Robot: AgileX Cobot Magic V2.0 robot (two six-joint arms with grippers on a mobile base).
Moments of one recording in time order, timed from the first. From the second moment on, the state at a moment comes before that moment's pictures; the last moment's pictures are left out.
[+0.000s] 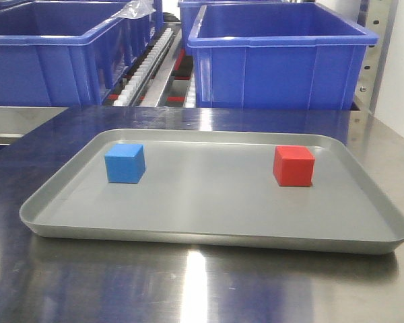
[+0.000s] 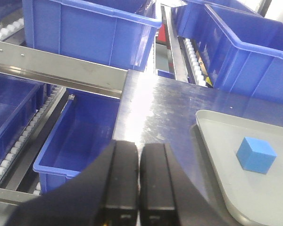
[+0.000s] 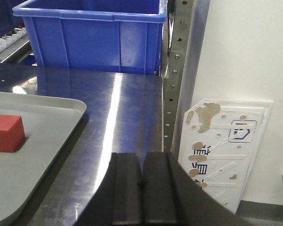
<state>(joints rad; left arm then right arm) -0.11 0.00 0.01 -0.04 0.15 -0.20 0.04 -0.01 0.03 -0.16 0.12 0.17</state>
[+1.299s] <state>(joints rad) -0.11 0.00 0.01 -0.04 0.15 -0.20 0.04 -0.01 0.03 -0.16 0.10 0.17</state>
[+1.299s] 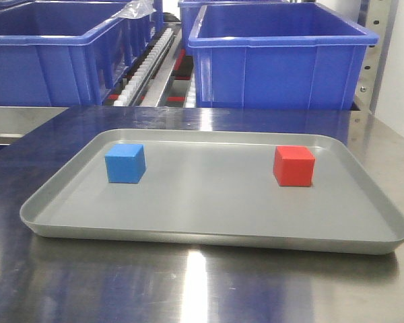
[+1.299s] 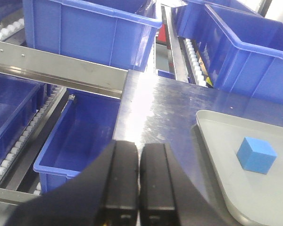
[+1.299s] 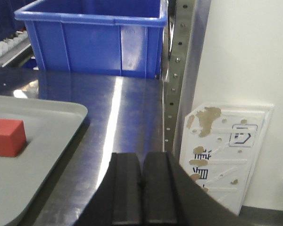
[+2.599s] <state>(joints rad) -0.11 0.00 0.01 -0.04 0.15 -0.20 0.04 1.15 -0.67 0.02 0.31 0.17</state>
